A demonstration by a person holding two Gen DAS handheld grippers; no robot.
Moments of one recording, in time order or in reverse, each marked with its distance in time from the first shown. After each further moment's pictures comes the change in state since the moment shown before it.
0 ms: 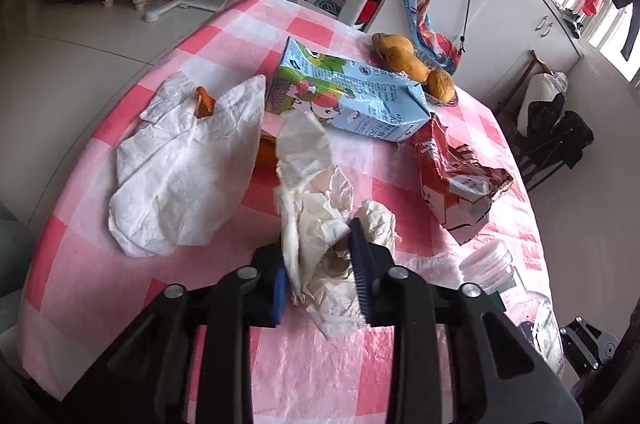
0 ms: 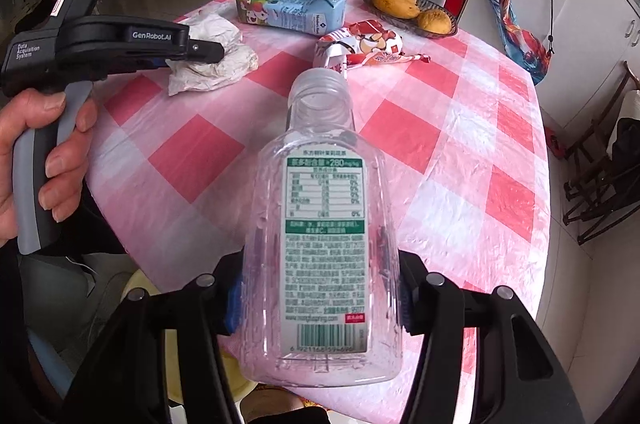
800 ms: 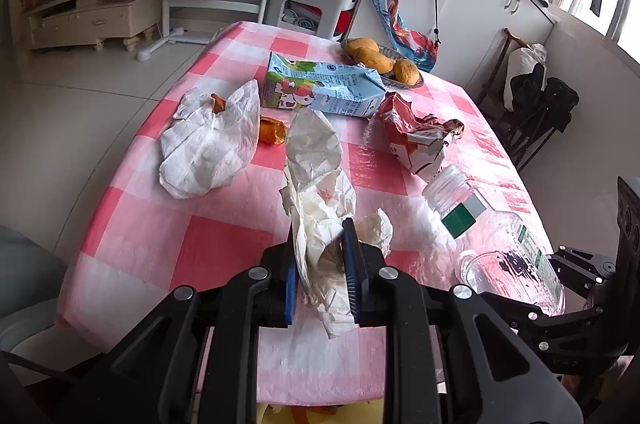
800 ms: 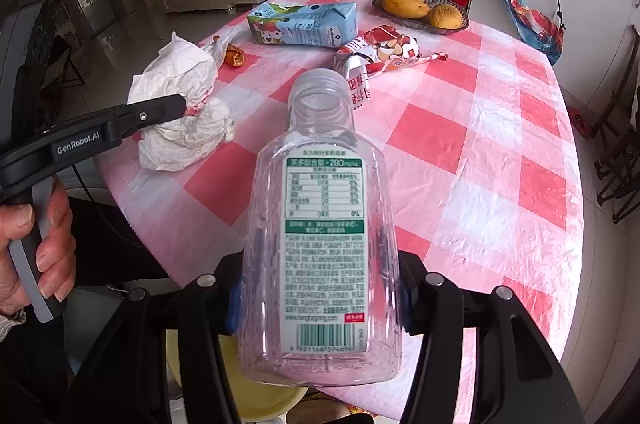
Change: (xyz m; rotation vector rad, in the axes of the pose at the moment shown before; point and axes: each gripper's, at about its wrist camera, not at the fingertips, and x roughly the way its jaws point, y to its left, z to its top) left arm -0.066 -0.010 -0.047 0.154 -0.064 0.025; right arm -0.006 0.000 0.000 0.102 -0.036 0.133
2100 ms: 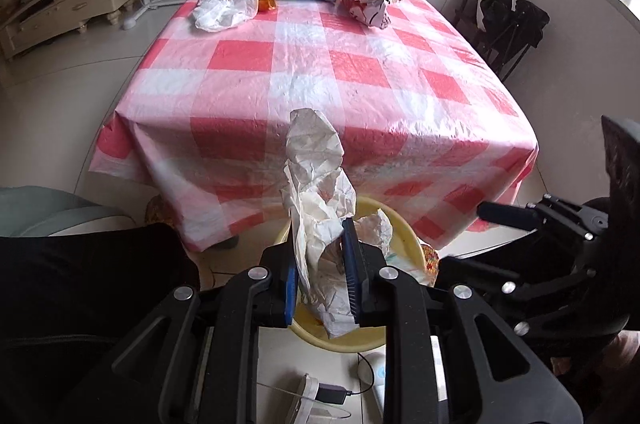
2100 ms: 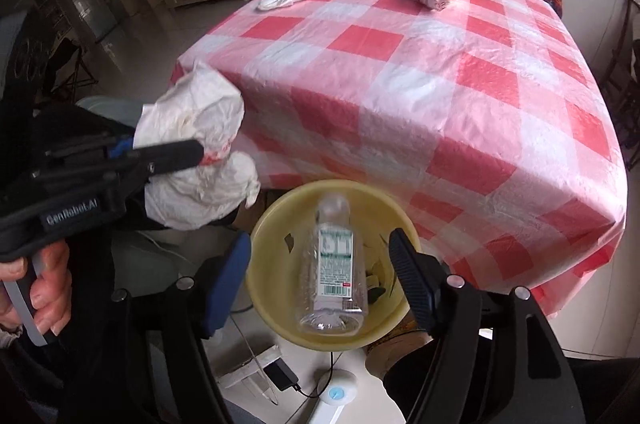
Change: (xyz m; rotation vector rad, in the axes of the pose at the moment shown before) left arm -0.099 0.006 -0.131 0.132 0.212 -0.025; right arm -0.034 0.099 -0.103 0.093 0.025 0.034
